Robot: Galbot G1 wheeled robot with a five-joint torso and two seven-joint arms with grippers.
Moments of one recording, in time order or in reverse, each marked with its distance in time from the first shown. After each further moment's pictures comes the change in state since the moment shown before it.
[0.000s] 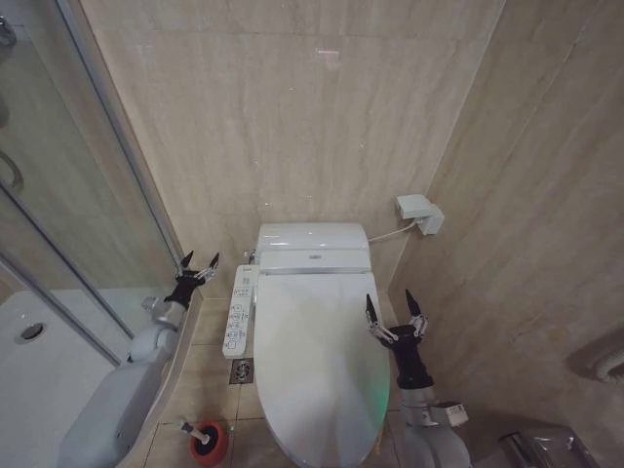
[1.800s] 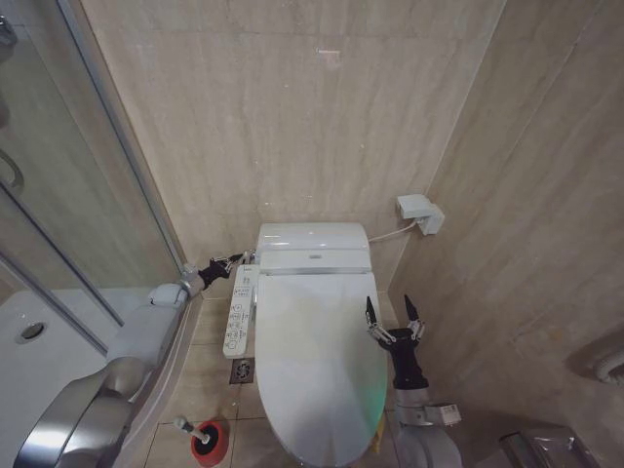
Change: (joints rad) left arm -0.451 -0.098 0.161 0.611 0.435 -0.024 0.374; right arm 0.006 0.032 0.001 -0.042 0.018 0.001 0.005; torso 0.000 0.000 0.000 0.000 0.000
